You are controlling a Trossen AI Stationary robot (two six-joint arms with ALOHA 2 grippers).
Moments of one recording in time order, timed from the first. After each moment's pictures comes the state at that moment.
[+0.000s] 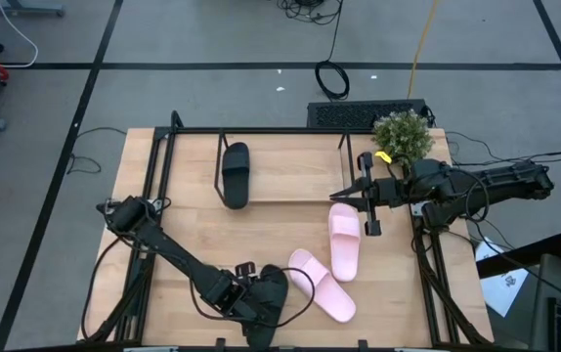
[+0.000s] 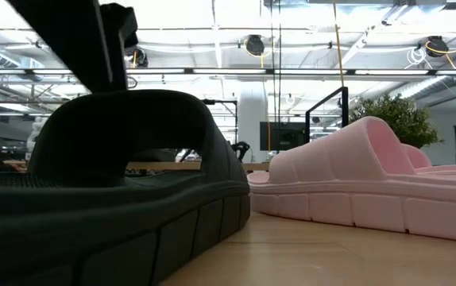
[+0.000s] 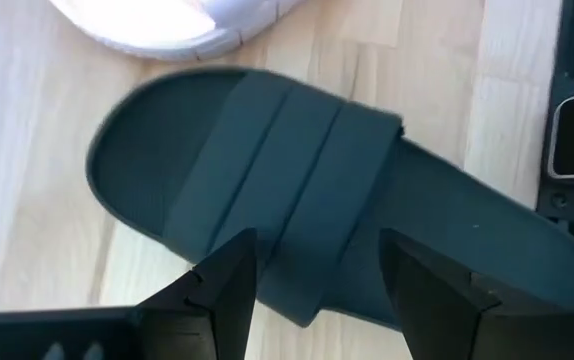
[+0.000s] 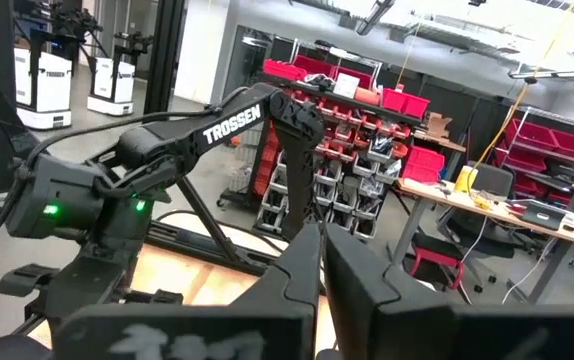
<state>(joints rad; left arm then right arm) -0.62 1.99 1.54 -0.76 -0.22 -0.77 0.14 0.93 0.85 0.14 0.02 -0.25</state>
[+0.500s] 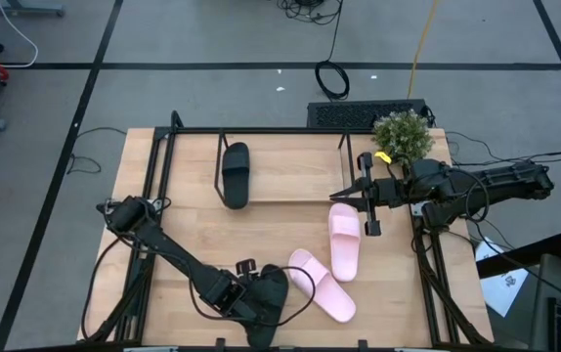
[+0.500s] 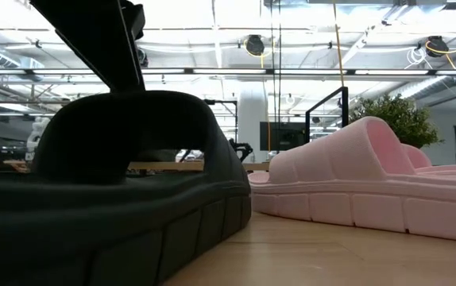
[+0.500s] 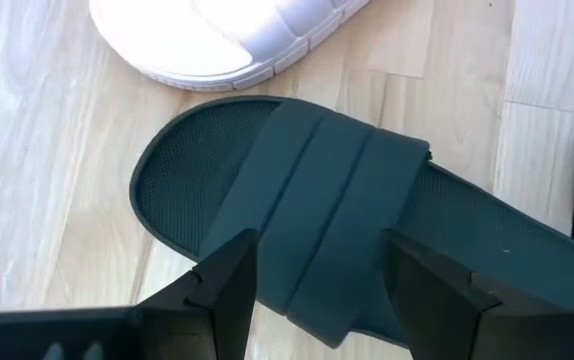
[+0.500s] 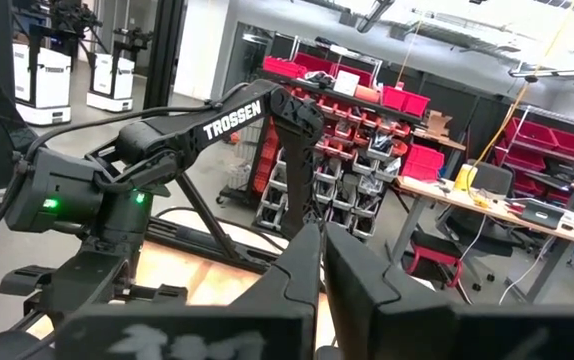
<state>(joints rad) -0.63 1.99 1.54 -0.76 -0.31 -0.76 0.14 0.93 0.85 0.14 0.02 -0.26</state>
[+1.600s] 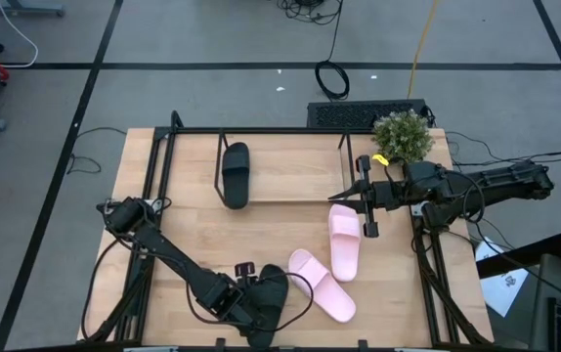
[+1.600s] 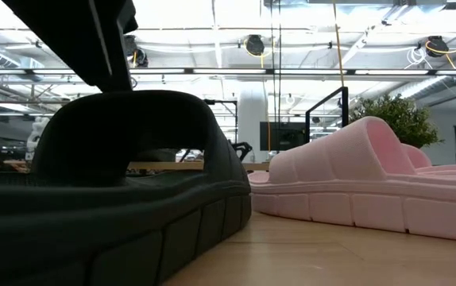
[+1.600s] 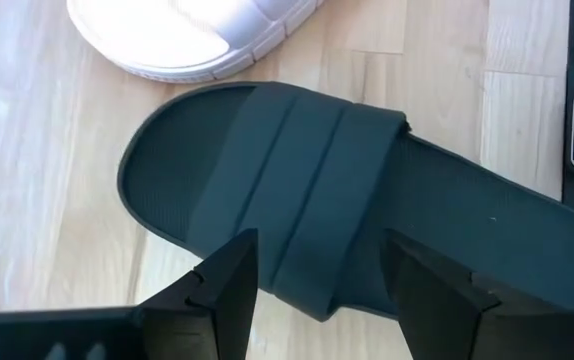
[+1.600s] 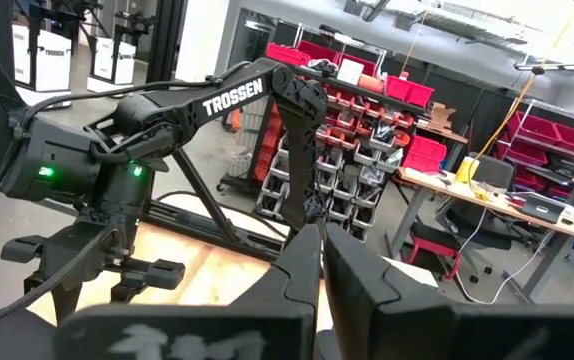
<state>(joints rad) -0.65 1.99 1.54 -0.77 -0.31 -0.72 0.14 0.93 0.82 0.14 0.02 -0.27</state>
